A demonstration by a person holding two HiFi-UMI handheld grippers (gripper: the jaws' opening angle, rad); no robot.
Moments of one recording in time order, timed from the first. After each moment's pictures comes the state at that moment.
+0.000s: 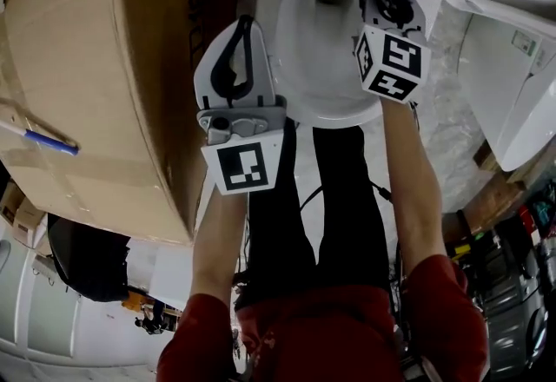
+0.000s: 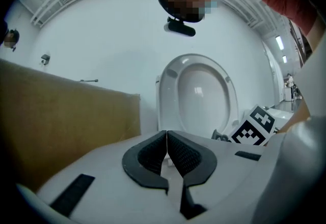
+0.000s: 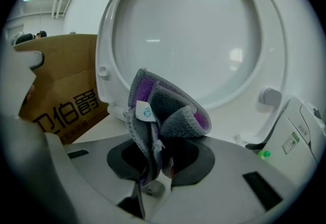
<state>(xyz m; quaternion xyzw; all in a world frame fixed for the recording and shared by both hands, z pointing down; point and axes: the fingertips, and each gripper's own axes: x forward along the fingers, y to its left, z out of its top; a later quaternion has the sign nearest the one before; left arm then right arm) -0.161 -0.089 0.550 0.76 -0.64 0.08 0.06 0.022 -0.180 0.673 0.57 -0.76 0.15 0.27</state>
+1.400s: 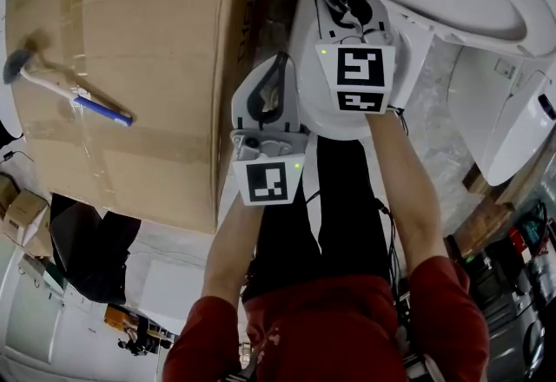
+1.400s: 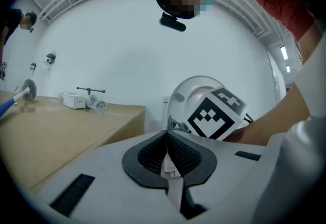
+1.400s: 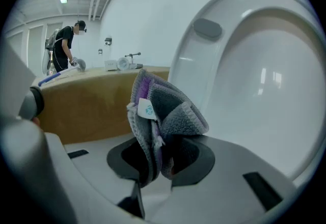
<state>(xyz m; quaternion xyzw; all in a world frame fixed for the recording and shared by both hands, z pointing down) -0.187 -0.064 0.484 0.76 -0.64 0.05 0.08 -0.144 -0.191 0.544 0.43 -0.86 0.08 0.27</state>
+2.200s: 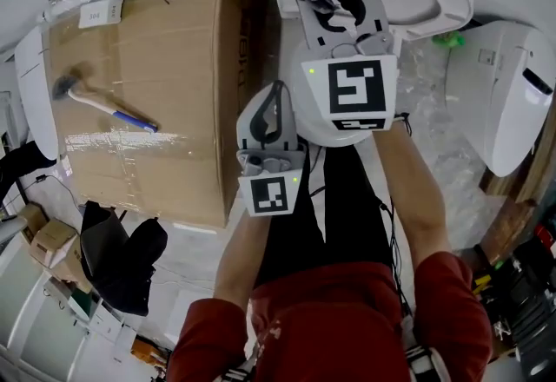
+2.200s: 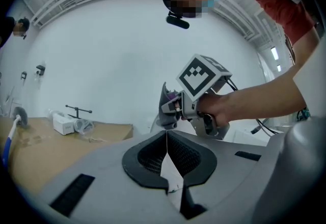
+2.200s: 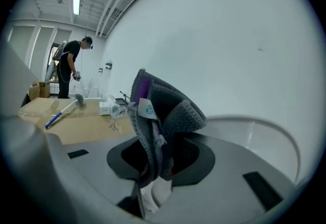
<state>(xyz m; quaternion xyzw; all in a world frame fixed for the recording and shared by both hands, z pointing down) -0.141 -0.053 0.390 0.78 -0.62 0.04 0.05 -0.106 -0.207 0.342 0.46 -0.87 -0.02 0.17</state>
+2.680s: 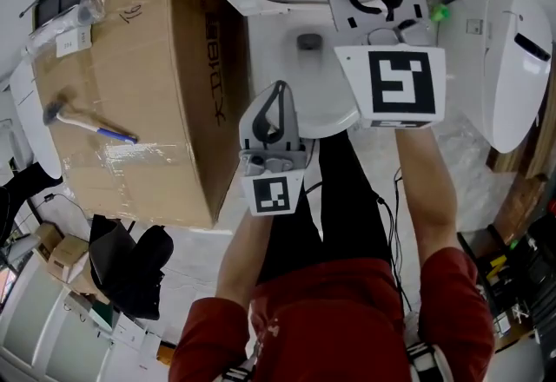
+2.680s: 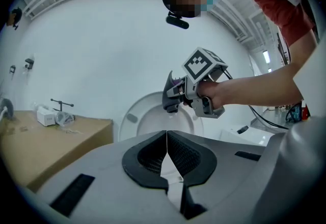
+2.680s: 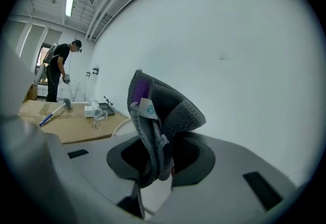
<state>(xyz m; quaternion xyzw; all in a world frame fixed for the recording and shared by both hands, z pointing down) -0.059 -0.041 0.402 0.81 -0.58 0.05 0.06 0.015 -0.215 0.299 0.52 -0.84 -0.03 0.13</state>
